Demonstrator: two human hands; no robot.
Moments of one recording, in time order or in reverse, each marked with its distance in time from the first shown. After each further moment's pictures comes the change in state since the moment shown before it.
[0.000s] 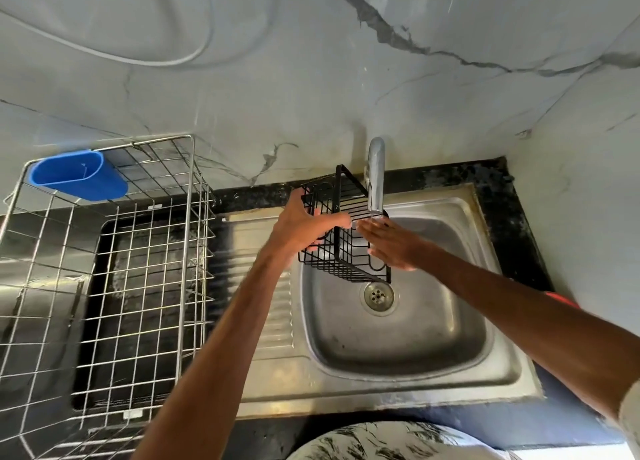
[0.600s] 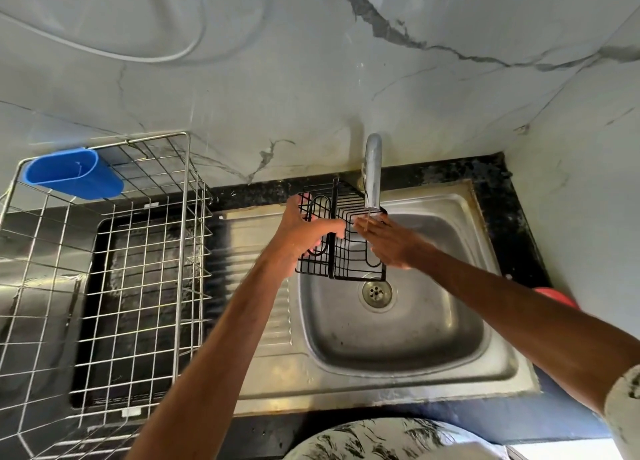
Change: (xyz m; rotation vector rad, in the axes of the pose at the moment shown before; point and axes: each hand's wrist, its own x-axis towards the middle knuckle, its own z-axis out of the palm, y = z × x) left_hand 0.000 -0.015 0.012 -0.206 -0.071 -0.108; right_hand 0.000 -0.008 0.000 -0.039 -0.018 0.023
